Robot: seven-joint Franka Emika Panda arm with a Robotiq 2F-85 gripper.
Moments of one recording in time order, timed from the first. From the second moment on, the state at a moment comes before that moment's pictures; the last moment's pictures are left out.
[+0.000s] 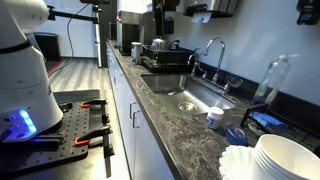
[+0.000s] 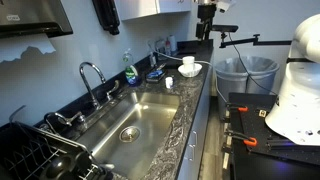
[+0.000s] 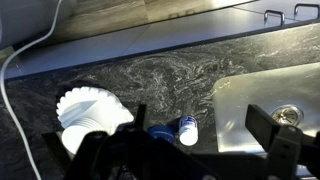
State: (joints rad) arm -0.24 -0.66 -0.20 -2.62 -0.23 2.11 -0.07
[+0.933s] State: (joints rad) arm -0.24 -0.63 -0.21 -2.61 -0.25 2.17 -0.18
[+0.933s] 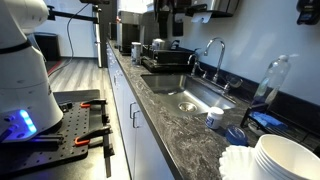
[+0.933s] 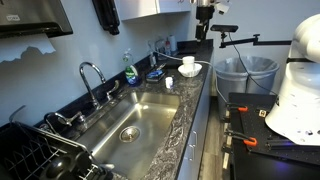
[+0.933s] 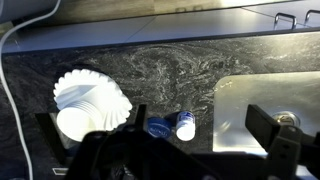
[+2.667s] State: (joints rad) arm -0.16 -0.28 -0.33 -2.54 -0.25 2.34 -0.82
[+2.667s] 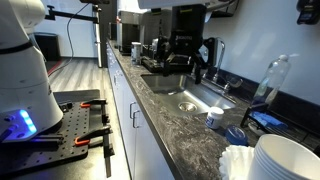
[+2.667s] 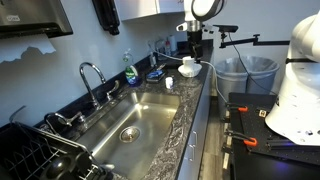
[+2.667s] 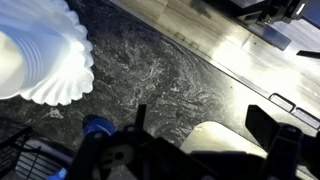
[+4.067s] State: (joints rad) arm -0.24 0.14 -0.26 -2.33 0.20 2.61 -1.37
